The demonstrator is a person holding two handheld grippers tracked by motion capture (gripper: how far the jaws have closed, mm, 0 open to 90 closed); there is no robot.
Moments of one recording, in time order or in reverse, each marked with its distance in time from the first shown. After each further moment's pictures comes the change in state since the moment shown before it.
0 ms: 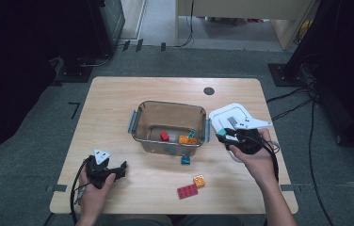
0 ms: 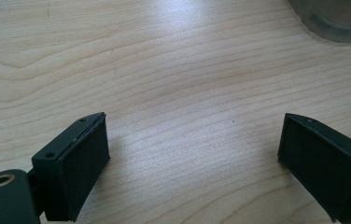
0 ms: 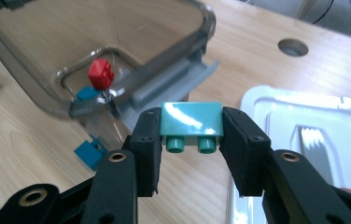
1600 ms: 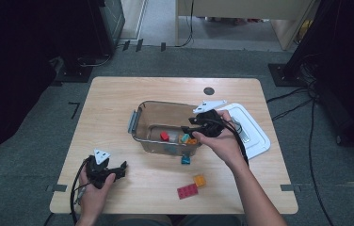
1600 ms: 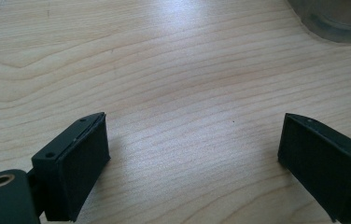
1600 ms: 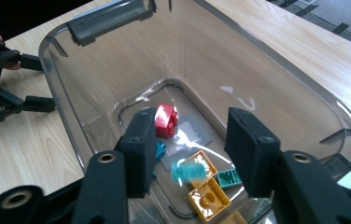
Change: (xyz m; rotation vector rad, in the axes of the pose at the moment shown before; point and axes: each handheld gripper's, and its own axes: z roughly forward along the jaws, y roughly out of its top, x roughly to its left) left arm 0.000 0.000 0.000 0.000 0.000 0.001; right arm 0.053 0.069 0.064 0.078 0.172 -0.110
